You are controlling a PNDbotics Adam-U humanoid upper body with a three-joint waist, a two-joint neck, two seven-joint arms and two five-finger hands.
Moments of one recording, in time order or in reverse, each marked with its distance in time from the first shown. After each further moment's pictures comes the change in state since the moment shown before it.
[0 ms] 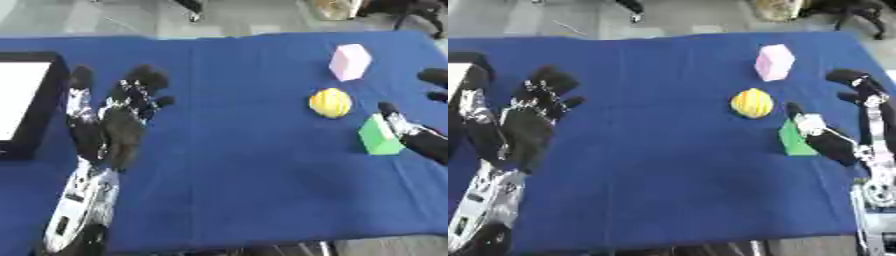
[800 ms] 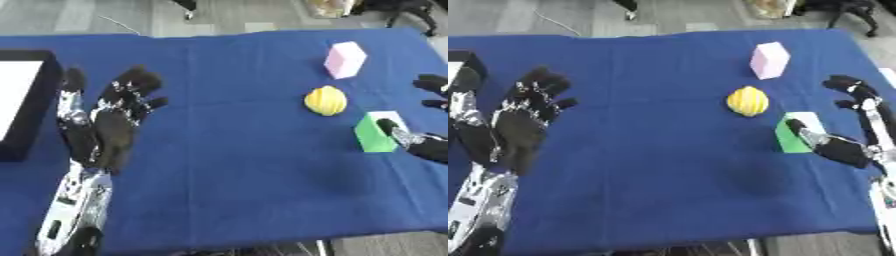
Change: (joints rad) left arm 0.000 0.001 -0.001 0.000 -0.004 0.004 -0.006; right arm -0.001 -0.168 -0.008 0.113 -0.093 -0.033 0.146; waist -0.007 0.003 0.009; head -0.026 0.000
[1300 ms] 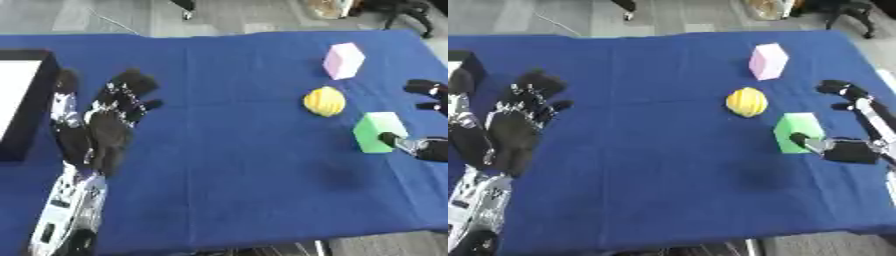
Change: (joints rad) left arm 0.000 0.008 -0.002 0.000 -0.001 0.004 -0.010; right arm -0.054 -0.237 0.091 0.174 -0.178 -0.052 0.167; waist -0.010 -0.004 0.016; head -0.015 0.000
